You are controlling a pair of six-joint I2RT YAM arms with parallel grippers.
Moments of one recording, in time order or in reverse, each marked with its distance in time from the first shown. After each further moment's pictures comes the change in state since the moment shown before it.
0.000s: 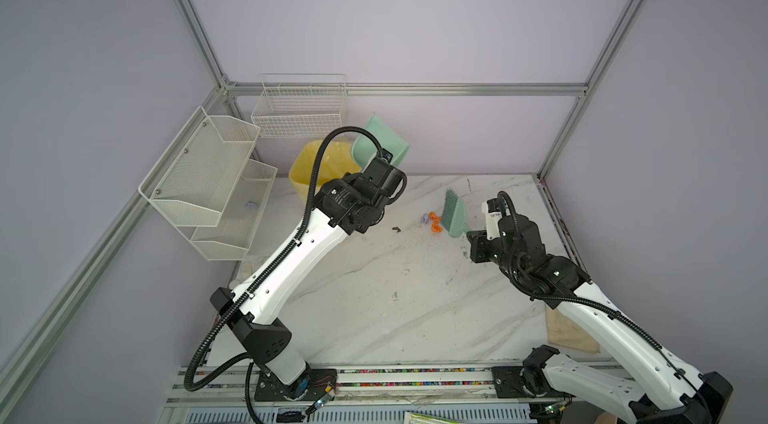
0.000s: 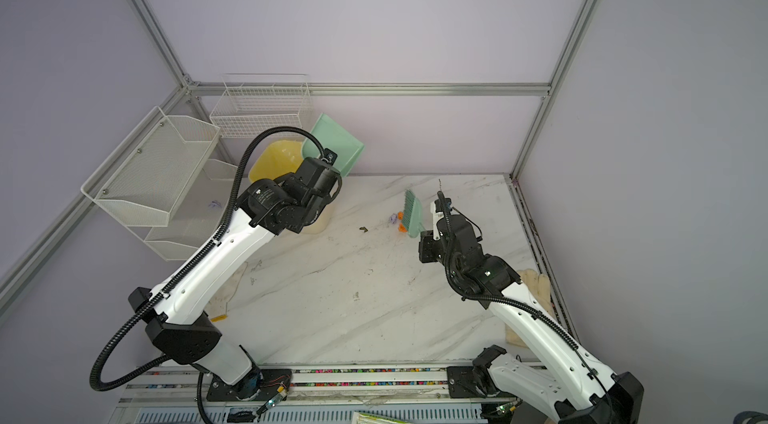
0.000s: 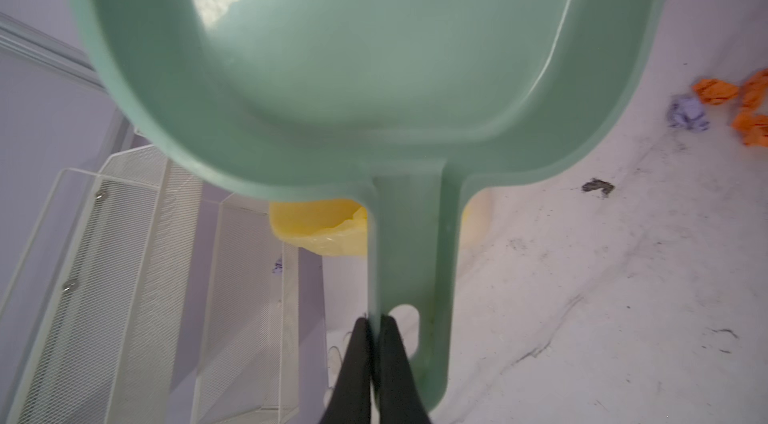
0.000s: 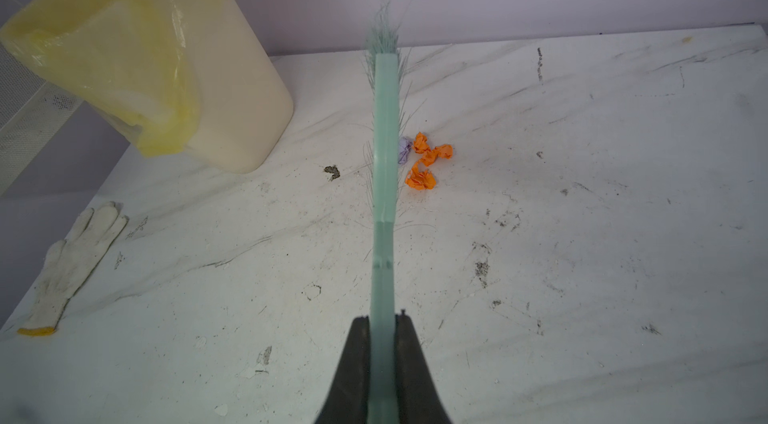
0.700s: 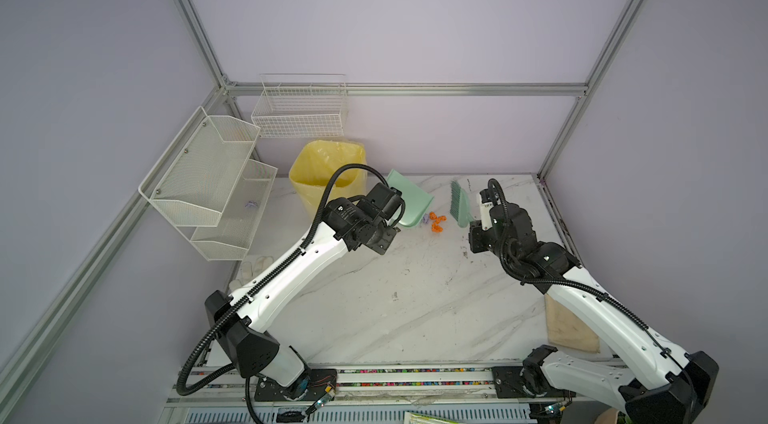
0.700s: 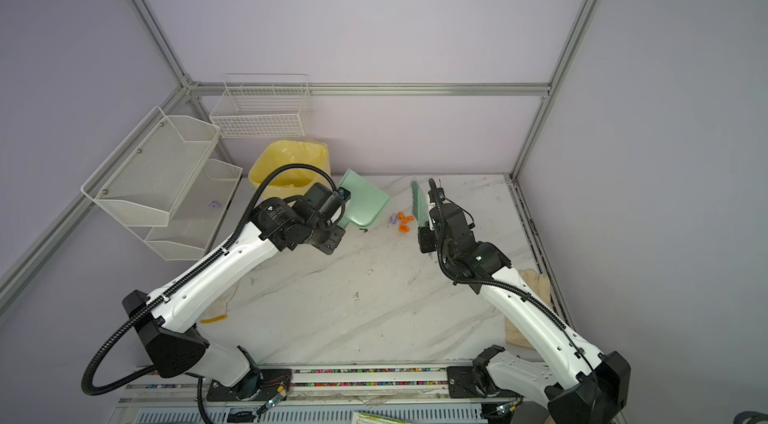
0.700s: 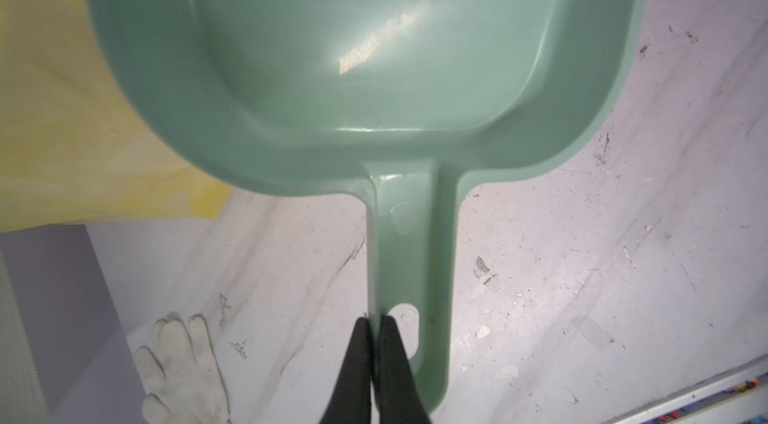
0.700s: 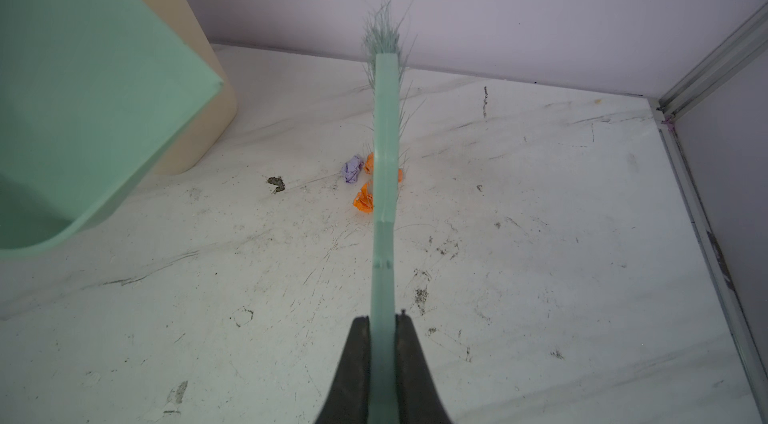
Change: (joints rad) left arm -0.003 -0.091 -0.324 0.023 0.530 -0.170; right arm -0.016 0.122 0.093 -0.017 0.126 -0.195
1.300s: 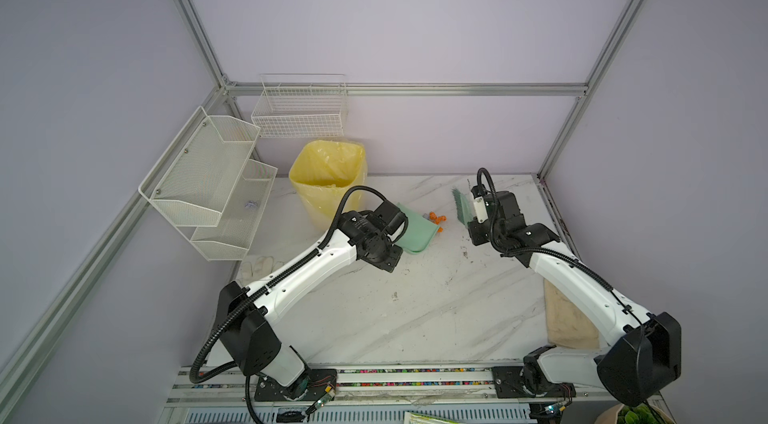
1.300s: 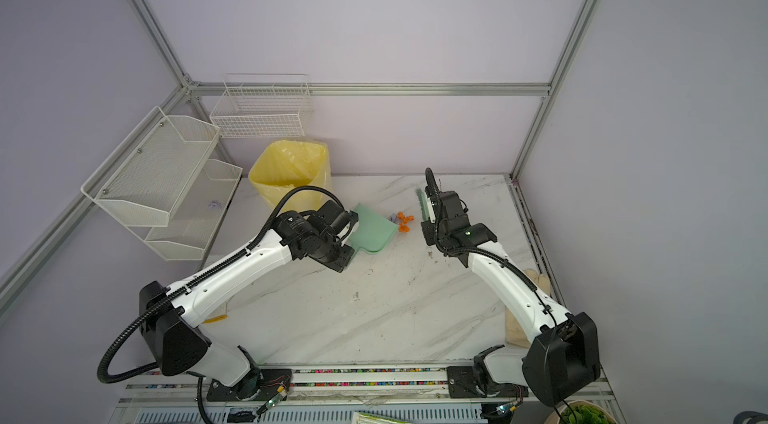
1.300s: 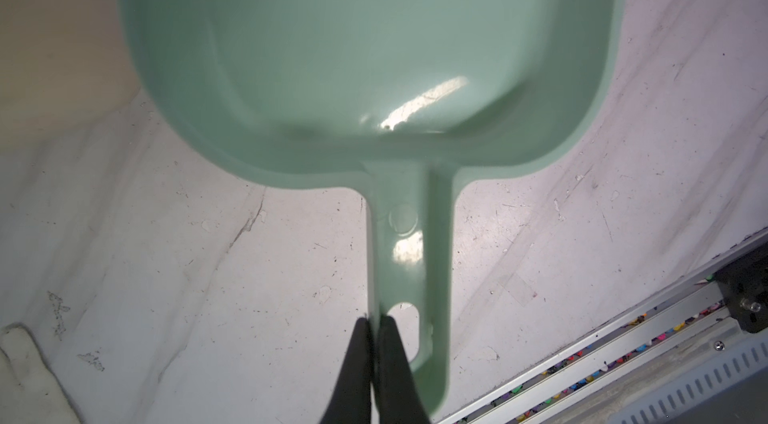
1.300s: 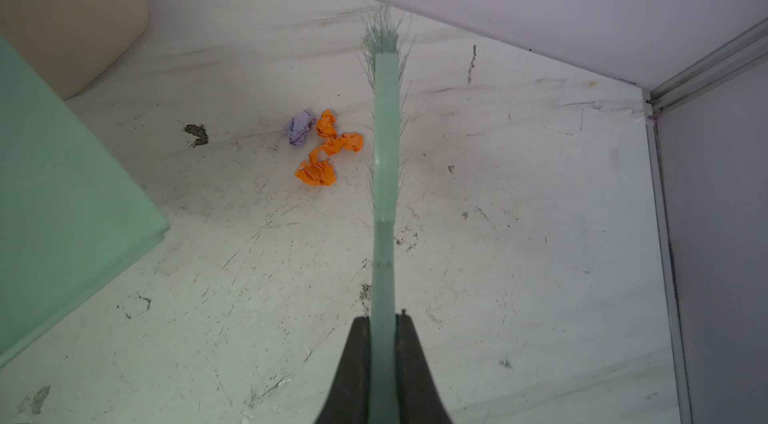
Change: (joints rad) left arm 0.000 0.025 -0.188 0.097 0.215 -0.092; right arm -0.148 0.211 0.052 0.000 -0.073 -0.199
